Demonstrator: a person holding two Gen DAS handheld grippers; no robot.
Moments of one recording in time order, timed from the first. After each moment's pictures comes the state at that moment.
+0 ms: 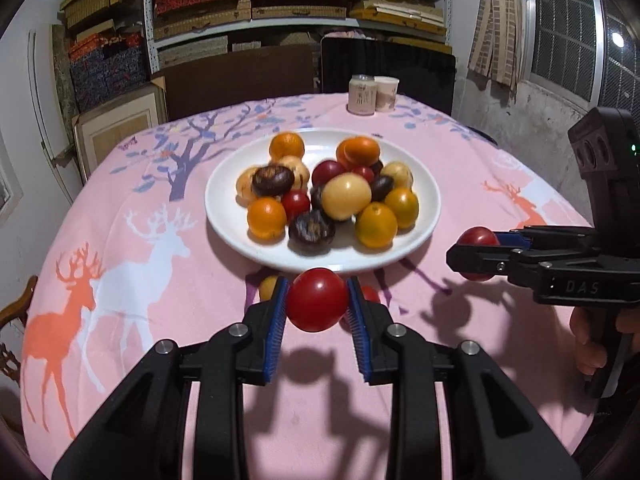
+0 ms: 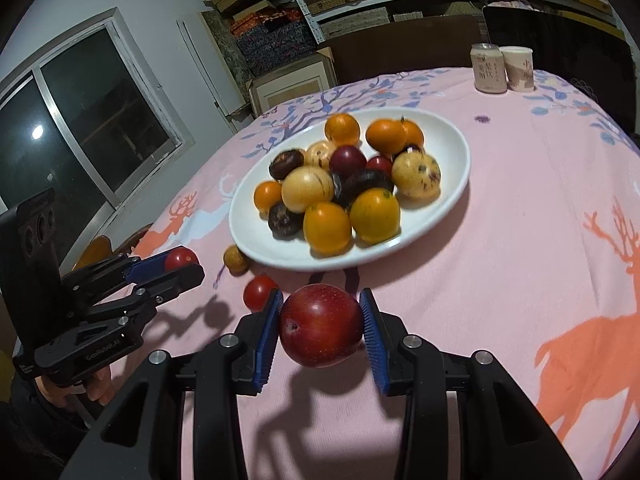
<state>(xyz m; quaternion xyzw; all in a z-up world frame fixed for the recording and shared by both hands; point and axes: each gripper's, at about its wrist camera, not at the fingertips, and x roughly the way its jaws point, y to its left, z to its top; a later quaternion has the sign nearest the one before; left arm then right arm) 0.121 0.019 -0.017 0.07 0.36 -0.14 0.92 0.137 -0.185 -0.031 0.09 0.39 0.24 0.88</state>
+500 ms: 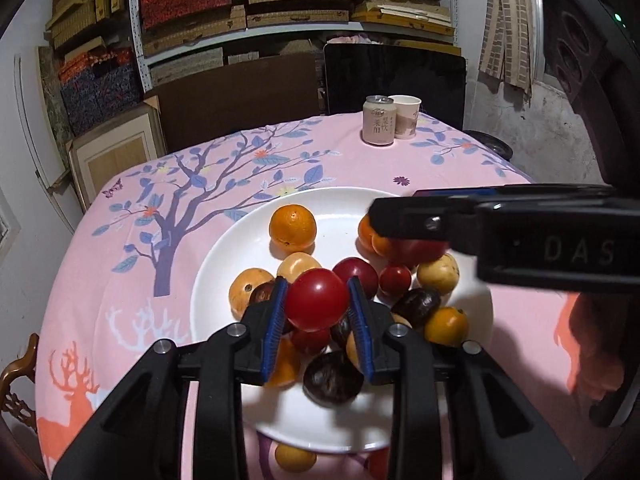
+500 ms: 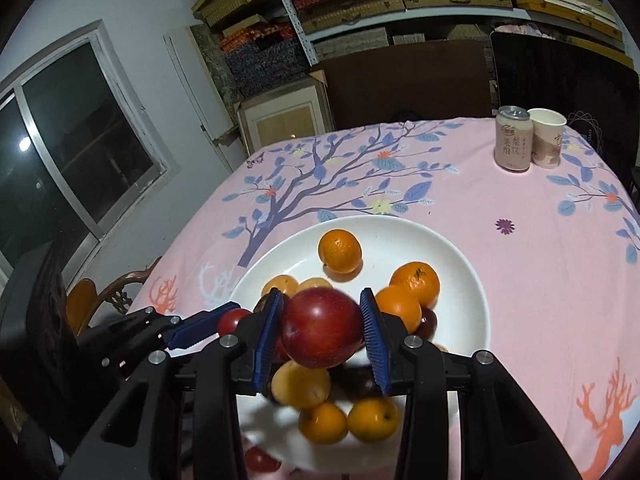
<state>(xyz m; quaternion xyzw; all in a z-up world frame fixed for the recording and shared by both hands) 0.241 -0.013 0.002 0.09 0.35 -0.13 0.92 0.270 -0.153 0.021 0.09 0.39 0.22 0.89</state>
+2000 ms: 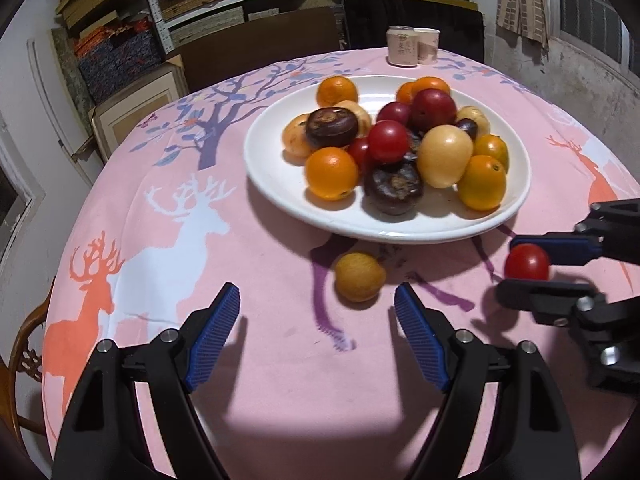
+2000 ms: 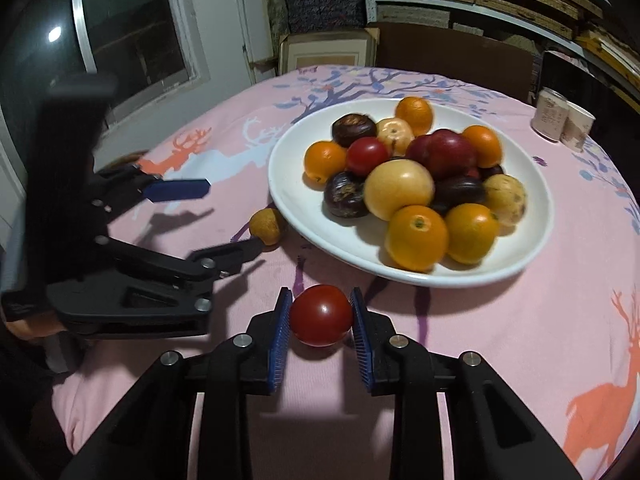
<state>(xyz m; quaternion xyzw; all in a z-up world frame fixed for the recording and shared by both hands) 0.161 0.037 -0.064 0.13 0.41 -0.09 0.90 0.130 -0.116 -0.046 -0.04 0.41 0.25 0.88</state>
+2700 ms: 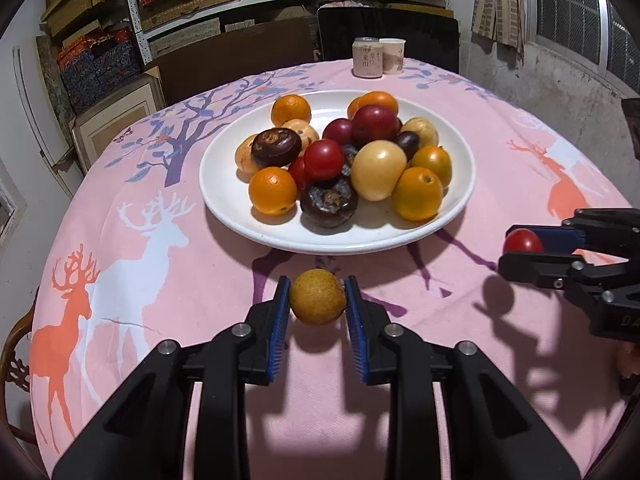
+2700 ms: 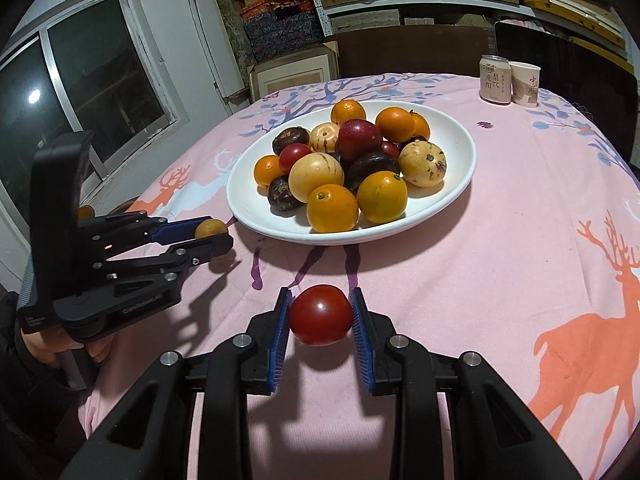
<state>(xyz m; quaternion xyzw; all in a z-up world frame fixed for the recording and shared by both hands) 0.142 0.015 -0.050 0.12 0.40 -0.13 0.90 0.117 -0.171 -0.047 0.03 0.40 0.23 0.89</state>
